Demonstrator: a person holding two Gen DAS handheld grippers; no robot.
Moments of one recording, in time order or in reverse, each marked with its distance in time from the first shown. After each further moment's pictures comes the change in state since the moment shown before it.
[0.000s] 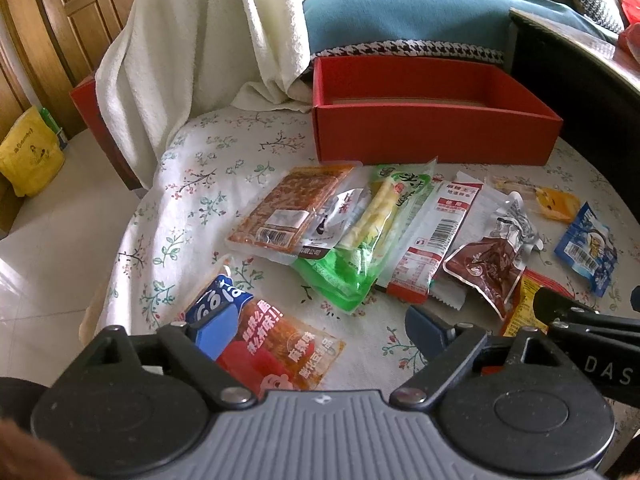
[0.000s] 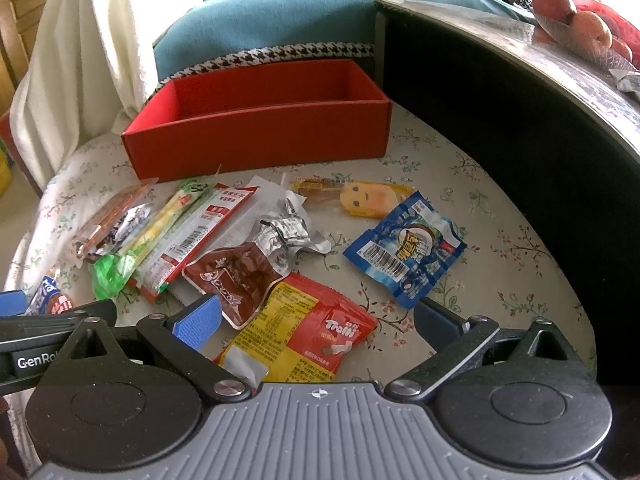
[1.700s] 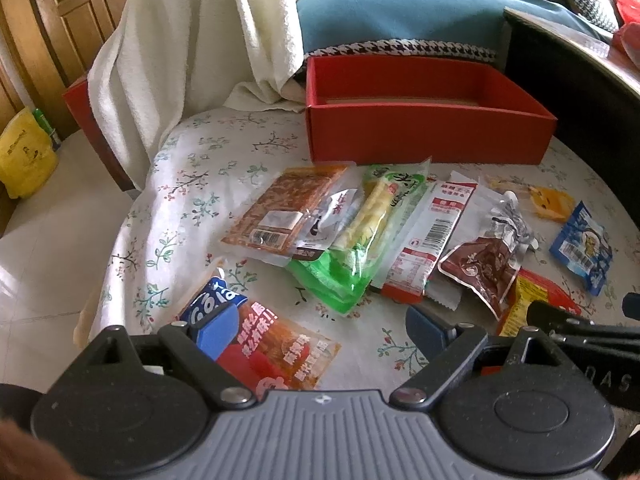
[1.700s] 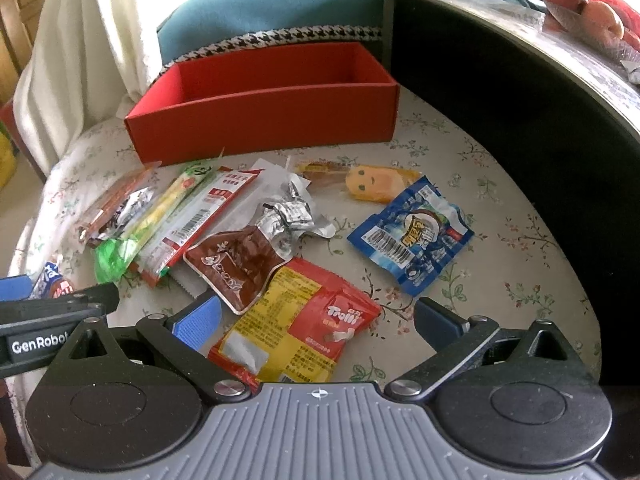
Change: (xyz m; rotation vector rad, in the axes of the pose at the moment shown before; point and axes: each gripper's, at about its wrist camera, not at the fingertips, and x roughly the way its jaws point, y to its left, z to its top) left arm 0.001 0.002 0.001 0.010 0.013 -0.030; right arm 0.003 -0.007 0.002 -0.004 0.054 0.030
